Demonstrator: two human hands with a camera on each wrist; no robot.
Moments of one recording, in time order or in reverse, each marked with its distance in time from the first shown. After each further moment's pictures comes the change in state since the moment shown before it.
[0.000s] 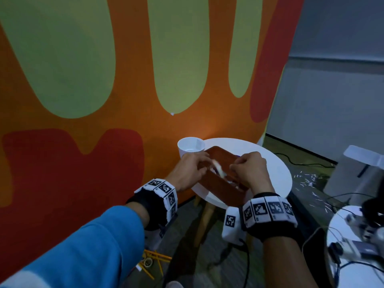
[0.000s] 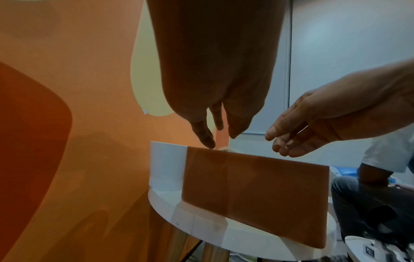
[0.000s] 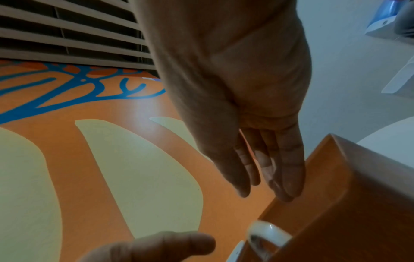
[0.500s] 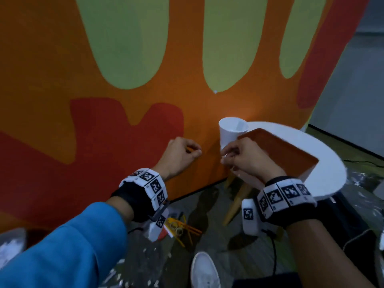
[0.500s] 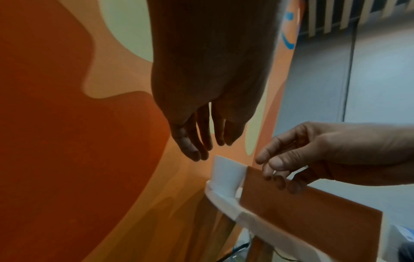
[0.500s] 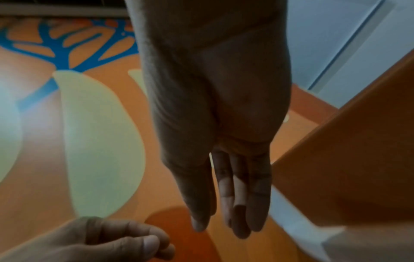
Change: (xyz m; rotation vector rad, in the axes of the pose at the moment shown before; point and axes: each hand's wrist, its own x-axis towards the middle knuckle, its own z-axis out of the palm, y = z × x) left_hand -0.096 -0.087 -0.061 -0.027 0.167 -0.372; right_hand -0.060 -0.061 0.071 -0.060 -0.561 -0.372
